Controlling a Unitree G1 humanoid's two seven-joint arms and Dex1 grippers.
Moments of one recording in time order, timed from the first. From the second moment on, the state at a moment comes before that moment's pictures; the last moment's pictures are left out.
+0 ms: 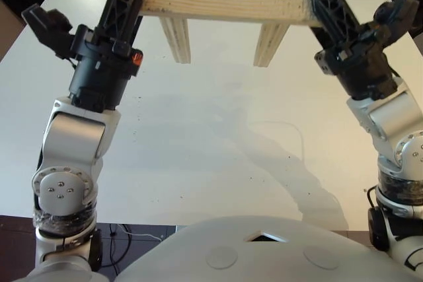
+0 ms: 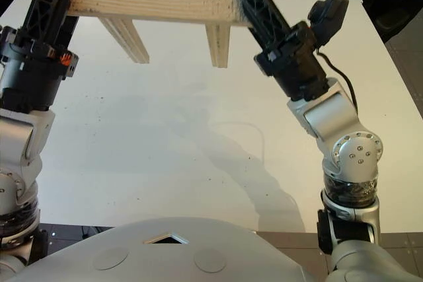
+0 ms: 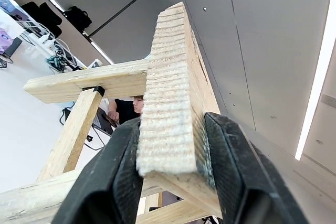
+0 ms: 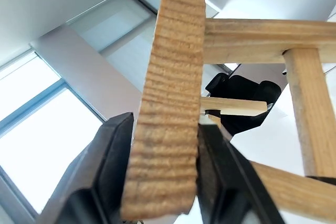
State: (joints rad) left arm -0.11 0.57 0.08 -0.76 -1.73 0.13 0.33; right arm -0.24 -0.48 -0.07 -0.51 1.86 0.42 -0.06
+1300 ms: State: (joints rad) left arm -0.10 0.61 0.01 -0.52 -0.75 0.37 0.27; right arm -0.38 -0.15 -0.22 -0.22 1.05 0.28 -0.25
